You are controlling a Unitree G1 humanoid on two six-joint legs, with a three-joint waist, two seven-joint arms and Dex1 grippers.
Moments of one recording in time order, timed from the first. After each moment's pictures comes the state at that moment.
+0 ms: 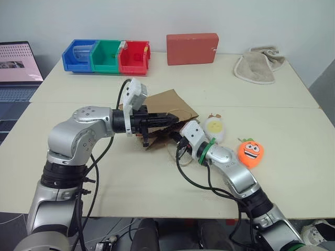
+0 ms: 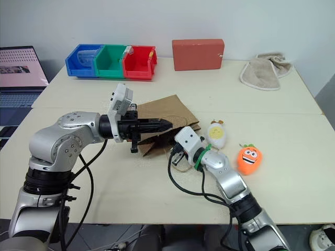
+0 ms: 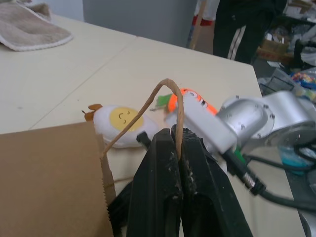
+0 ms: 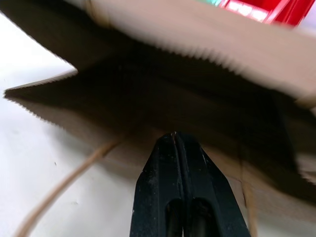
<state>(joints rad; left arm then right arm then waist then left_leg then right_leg) -0.68 0.64 -0.02 -0.15 -0.66 0.80 -1.05 -0.45 -0.16 0.39 0.01 0.03 0.32 0.42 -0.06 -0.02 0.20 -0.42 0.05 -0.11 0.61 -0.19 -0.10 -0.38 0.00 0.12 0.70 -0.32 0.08</state>
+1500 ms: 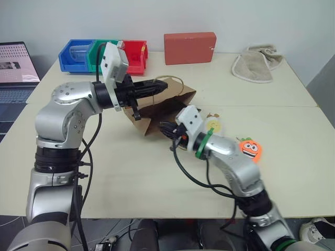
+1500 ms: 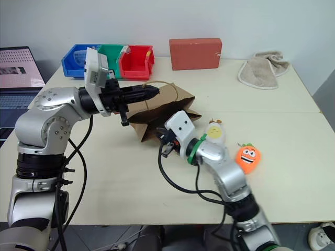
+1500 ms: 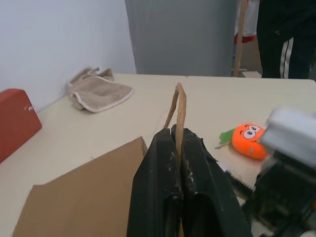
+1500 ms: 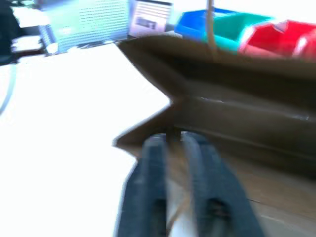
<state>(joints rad) -0.80 0.65 0.04 -0.01 -0.54 0.54 -1.06 -0.54 -0.18 0.30 -0.40 0.15 0.70 0.54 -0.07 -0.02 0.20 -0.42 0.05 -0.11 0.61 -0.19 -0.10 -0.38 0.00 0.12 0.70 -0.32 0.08</state>
